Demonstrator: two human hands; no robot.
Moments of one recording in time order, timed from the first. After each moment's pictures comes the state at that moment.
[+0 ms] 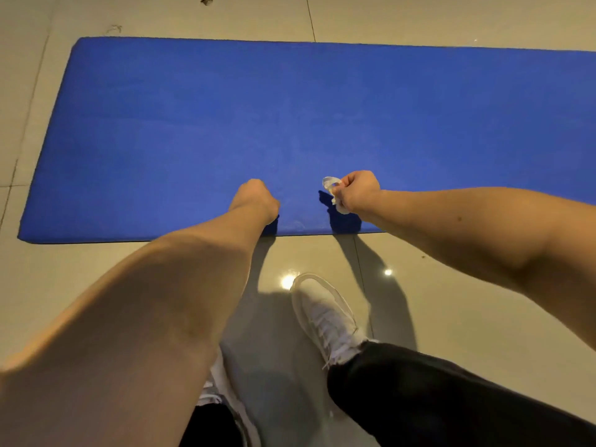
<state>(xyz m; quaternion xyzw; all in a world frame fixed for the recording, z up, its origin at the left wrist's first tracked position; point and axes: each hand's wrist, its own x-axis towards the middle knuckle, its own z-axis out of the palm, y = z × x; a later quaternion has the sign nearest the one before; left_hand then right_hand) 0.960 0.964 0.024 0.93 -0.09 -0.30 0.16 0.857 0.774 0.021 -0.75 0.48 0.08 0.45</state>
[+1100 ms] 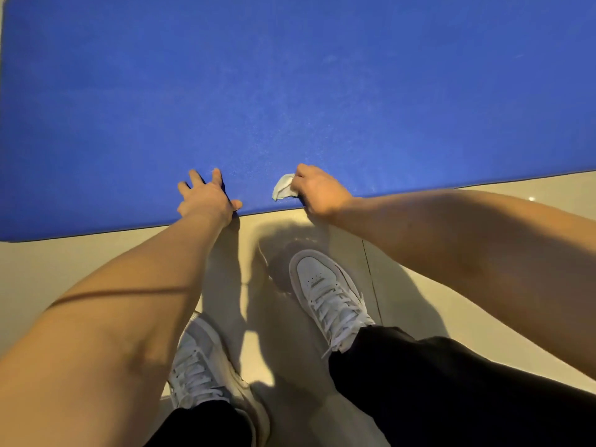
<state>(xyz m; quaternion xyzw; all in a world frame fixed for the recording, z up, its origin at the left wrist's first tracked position) 0.970 1.011 -0.031 0.95 -0.10 -0.30 -0.09 0.837 0.817 -0.056 -0.97 0.05 0.11 0.22</state>
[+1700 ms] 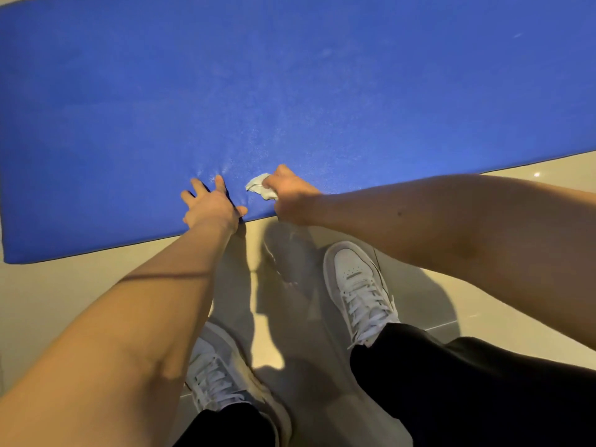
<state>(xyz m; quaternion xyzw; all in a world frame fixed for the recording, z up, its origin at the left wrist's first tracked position) 0.971 1.010 -0.032 0.94 -0.11 -0.30 -0.11 0.869 0.860 -0.030 -0.95 0.06 0.15 0.28</state>
